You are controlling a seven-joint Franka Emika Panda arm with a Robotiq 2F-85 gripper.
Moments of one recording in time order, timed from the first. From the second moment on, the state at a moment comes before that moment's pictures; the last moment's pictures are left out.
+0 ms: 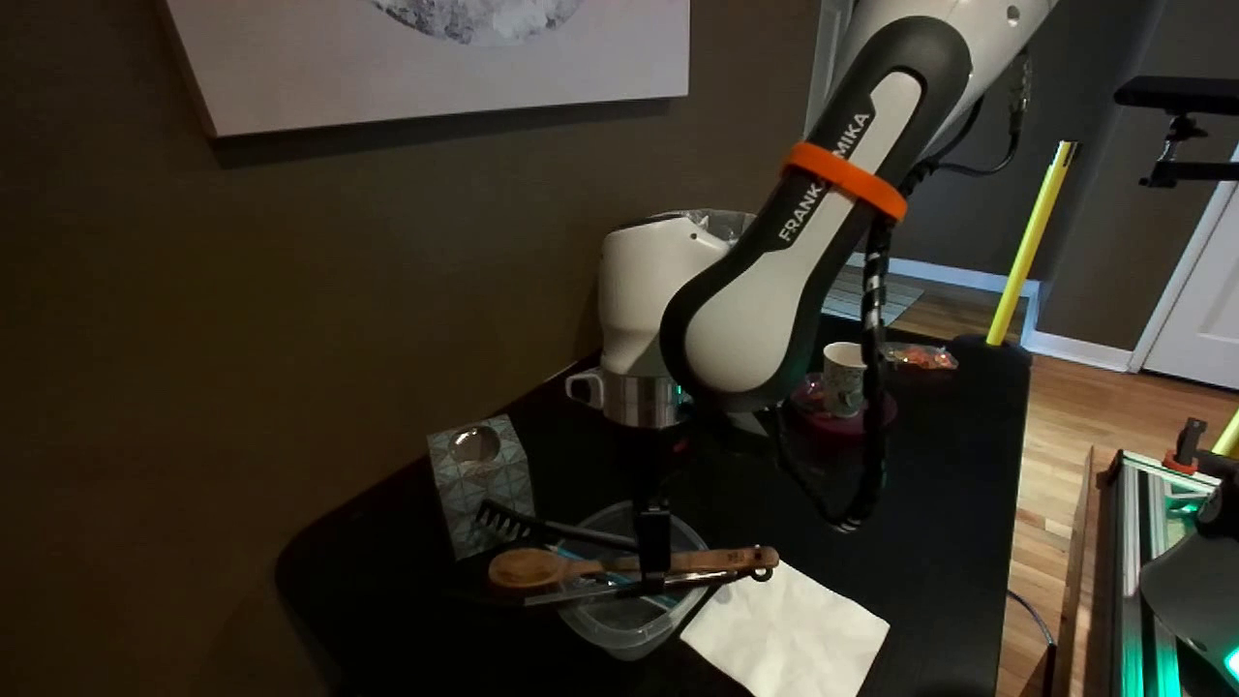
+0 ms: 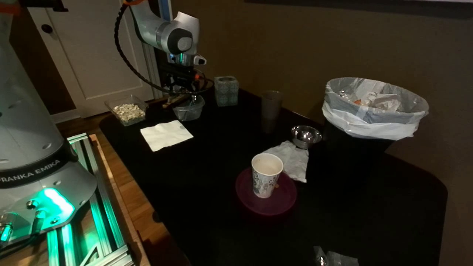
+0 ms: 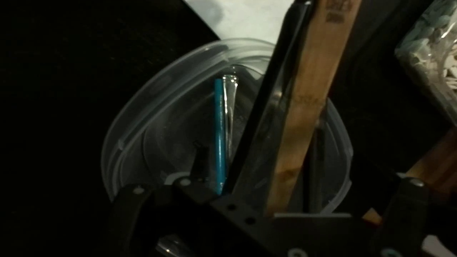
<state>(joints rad) 0.13 0.48 0.39 -2.20 0.06 2.61 -0.35</state>
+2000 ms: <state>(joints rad) 0.17 0.46 0.34 -2.26 0.03 2.76 -0.32</state>
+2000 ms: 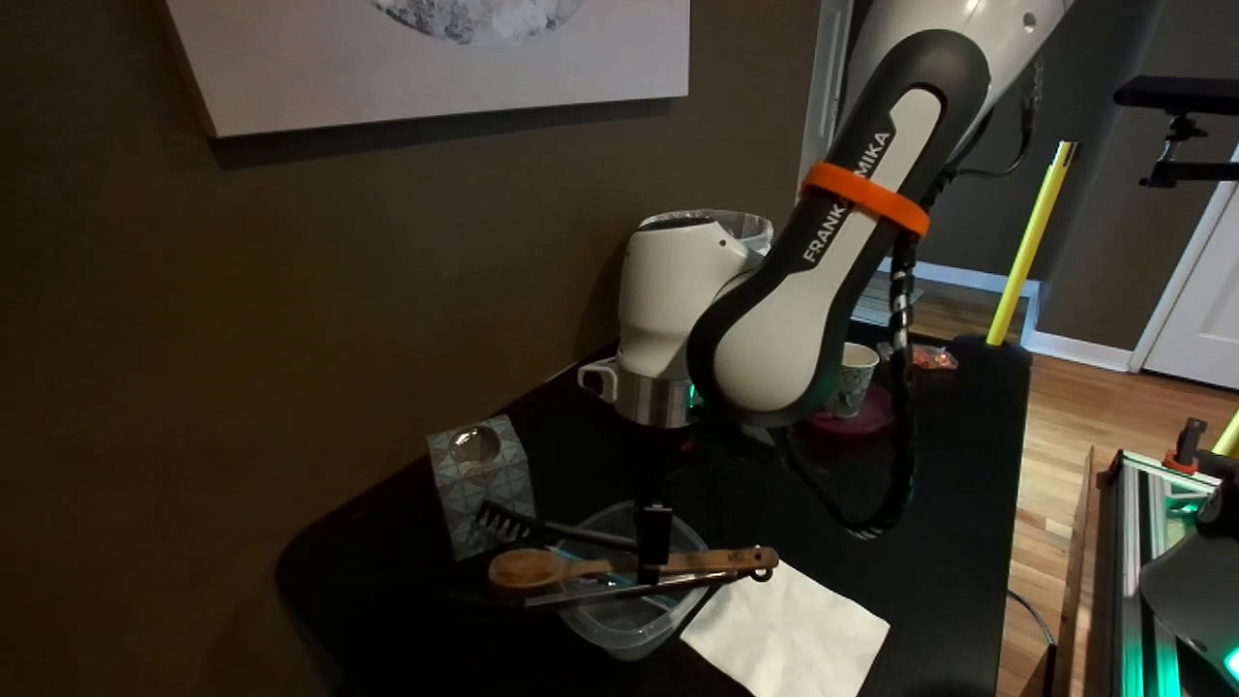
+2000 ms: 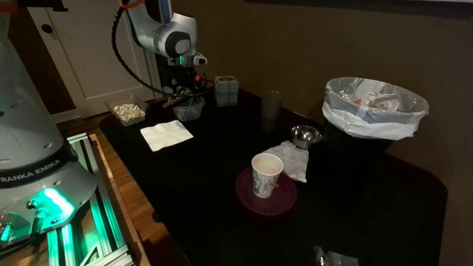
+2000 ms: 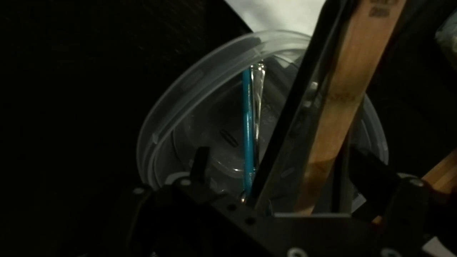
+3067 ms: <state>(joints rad) 0.16 0.46 0.36 -2.28 0.02 2.76 -0.31</state>
